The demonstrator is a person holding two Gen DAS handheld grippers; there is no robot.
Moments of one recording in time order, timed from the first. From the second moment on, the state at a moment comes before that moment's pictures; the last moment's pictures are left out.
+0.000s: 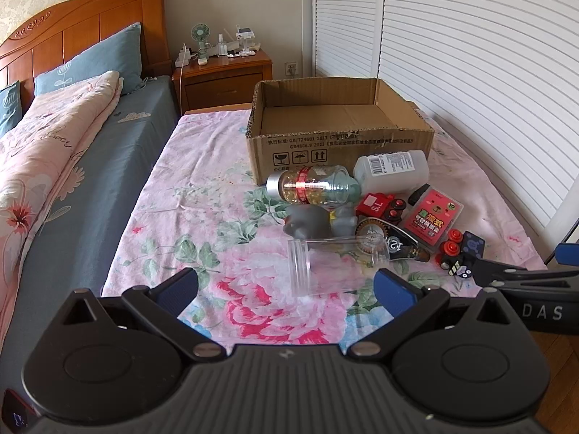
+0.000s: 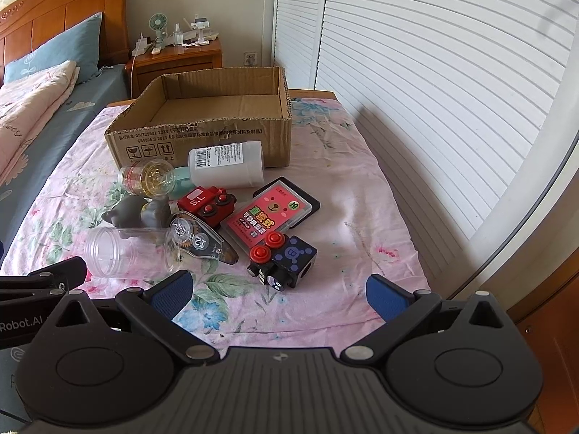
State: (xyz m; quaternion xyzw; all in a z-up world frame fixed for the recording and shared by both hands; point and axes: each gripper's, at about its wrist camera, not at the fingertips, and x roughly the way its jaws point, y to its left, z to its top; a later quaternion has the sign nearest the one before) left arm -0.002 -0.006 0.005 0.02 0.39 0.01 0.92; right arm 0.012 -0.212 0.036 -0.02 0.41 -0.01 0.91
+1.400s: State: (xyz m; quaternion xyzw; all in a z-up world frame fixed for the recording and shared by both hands) left arm 0.010 -0.013 0.009 0.01 0.38 -0.02 0.93; right arm 0.018 -0.229 0.036 -0.03 0.37 0.03 0.93
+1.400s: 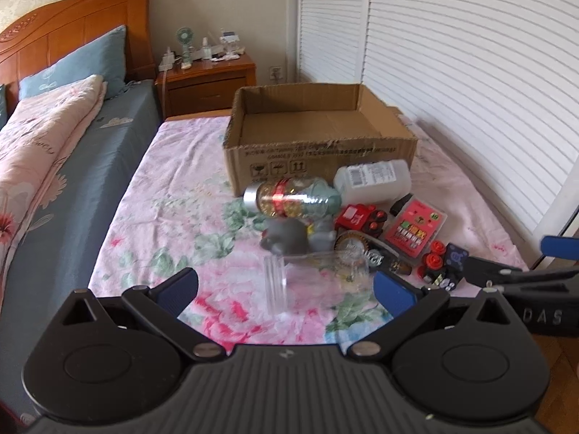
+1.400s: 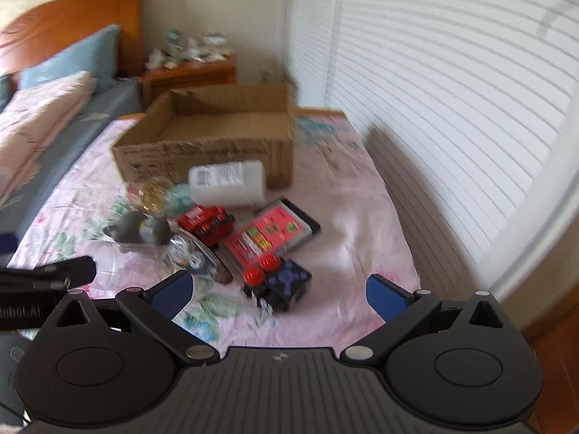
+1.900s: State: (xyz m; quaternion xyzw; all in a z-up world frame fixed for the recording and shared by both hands) left arm 0.060 -0.061 -0.025 0.12 0.36 -0.10 0.92; right arm 0.024 -0.269 -0.013 -0.07 0.36 0.08 0.93
